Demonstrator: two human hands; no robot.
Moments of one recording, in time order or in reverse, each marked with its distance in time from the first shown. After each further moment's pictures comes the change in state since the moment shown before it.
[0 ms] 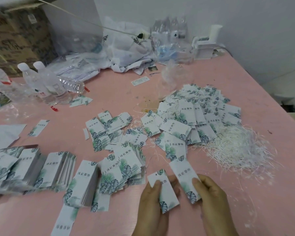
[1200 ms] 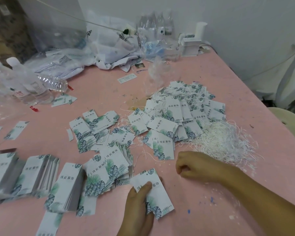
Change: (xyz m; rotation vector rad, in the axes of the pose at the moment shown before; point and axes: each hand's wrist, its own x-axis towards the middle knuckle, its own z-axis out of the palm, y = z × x) left_hand 0.000 -0.002 -0.010 0.004 -0.028 -0.010; right_hand 0.104 -0.061 -0.031 -1.328 -0.808 -0.552
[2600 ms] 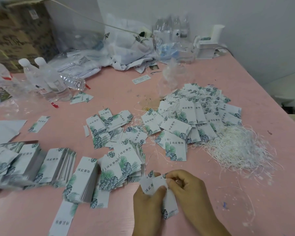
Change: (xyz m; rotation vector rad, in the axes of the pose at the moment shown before) left_hand -0.004 -0.008 -0.008 0.250 0.087 0.339; right_hand -0.011 -0.111 0.063 0.896 0.708 0.258
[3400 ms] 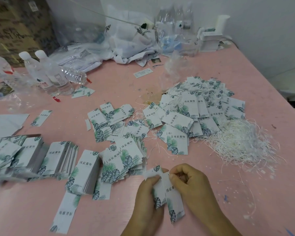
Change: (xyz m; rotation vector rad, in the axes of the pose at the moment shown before) left_hand -0.003 0.016 0.003 -0.408 -0.291 -0.311; right_hand -0.003 0.000 -0.008 0.060 -0.063 0.039
